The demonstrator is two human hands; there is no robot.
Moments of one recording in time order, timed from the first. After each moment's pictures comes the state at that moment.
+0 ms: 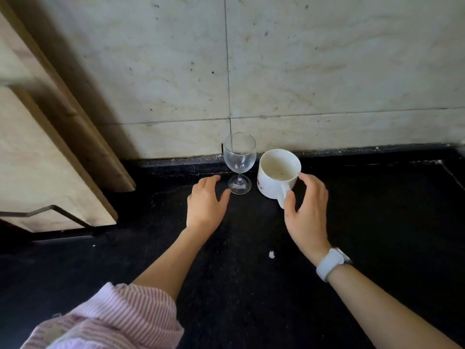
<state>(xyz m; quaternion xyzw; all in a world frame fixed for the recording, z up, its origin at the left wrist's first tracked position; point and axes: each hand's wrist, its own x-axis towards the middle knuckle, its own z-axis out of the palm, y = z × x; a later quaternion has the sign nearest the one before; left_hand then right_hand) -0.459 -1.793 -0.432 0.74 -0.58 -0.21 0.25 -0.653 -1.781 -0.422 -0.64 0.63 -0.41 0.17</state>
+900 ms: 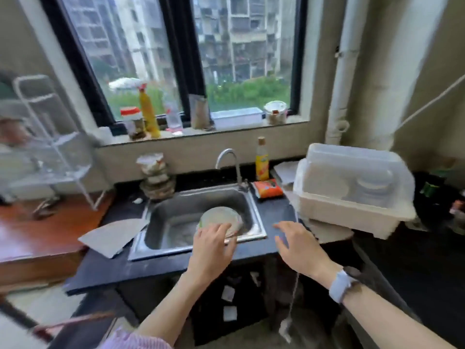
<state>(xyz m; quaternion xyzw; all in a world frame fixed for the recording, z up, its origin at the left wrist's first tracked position) -0.233 -0.862 -0.233 0.96 -0.11 0.18 0.21 -0.235 -1.074 -0.218 -0.96 -0.11 -0.08 0.25</state>
